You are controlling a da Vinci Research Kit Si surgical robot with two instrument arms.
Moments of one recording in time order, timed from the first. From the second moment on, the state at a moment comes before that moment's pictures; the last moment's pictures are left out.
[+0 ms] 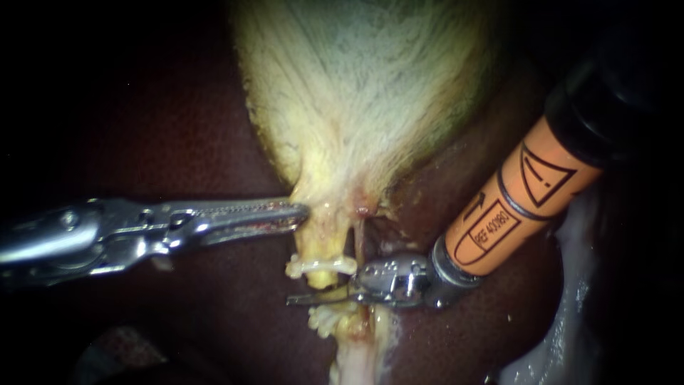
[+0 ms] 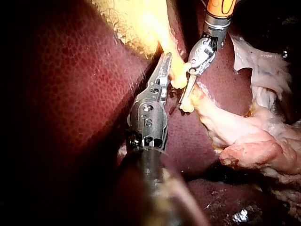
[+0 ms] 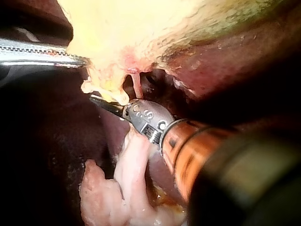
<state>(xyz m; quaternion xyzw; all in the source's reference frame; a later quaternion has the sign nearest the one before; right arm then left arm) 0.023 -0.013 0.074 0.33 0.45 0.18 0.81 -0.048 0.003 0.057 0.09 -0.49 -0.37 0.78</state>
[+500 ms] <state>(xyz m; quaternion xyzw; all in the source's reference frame) 0.023 -0.013 0.074 0.33 0.45 0.18 0.81 -0.048 0.003 0.057 0.09 -0.49 -0.37 0.78</state>
